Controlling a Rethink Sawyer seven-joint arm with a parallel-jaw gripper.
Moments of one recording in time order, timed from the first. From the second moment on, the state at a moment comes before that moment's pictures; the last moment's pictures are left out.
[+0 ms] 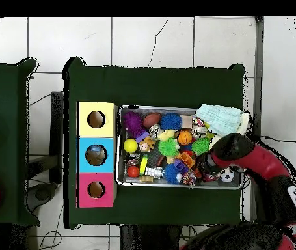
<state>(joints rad) -0.71 -0.32 0.07 1.40 -0.14 1.17 2.49</state>
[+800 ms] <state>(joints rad) -0.89 -0.18 0.28 1.55 0.05 1.17 2.49</state>
